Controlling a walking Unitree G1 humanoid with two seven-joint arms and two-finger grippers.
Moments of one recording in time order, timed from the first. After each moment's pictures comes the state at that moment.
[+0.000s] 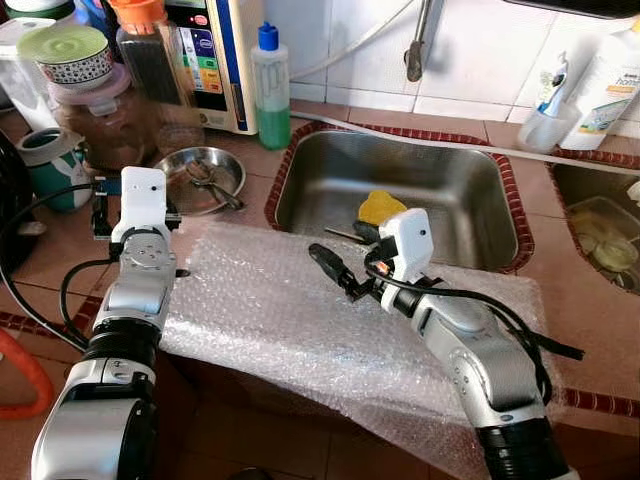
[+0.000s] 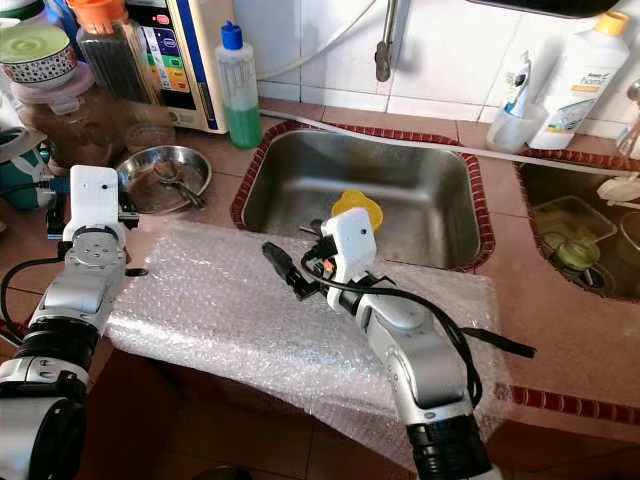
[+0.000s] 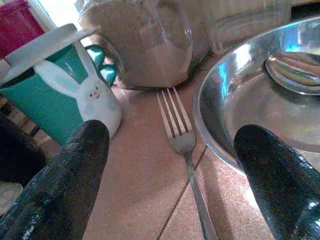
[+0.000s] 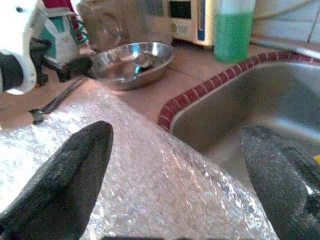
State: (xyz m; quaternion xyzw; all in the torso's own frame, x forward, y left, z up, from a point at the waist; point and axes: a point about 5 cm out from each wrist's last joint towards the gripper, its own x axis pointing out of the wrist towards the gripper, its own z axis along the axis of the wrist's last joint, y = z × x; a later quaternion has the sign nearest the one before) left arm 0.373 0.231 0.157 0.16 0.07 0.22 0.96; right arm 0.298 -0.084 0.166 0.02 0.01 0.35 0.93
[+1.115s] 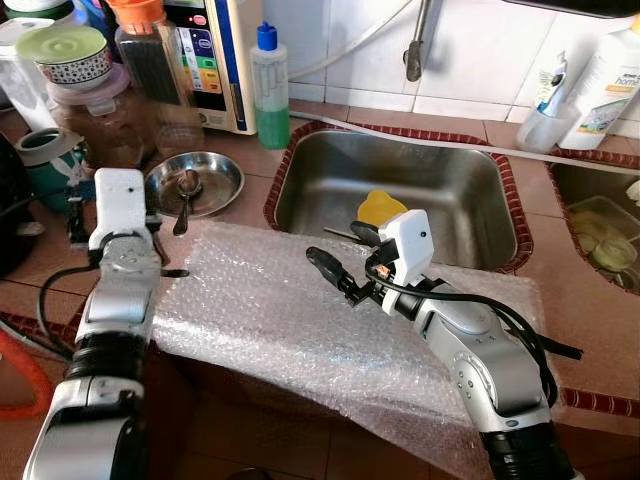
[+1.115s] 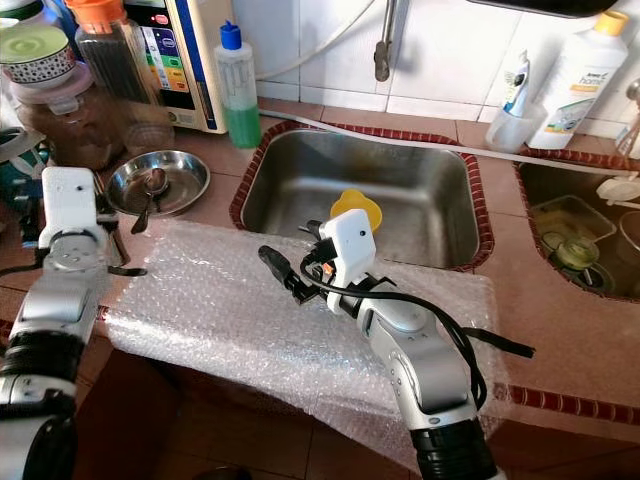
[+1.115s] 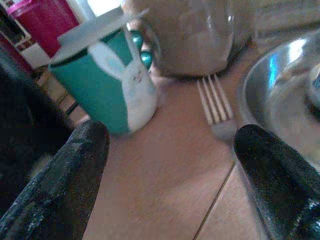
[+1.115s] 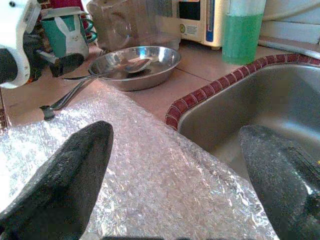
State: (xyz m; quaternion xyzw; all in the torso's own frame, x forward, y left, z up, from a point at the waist) left arm 0.354 0.248 0.161 0.16 0.08 0.27 0.95; right arm 0.294 -0.083 0.166 0.02 0.01 0.36 0.93
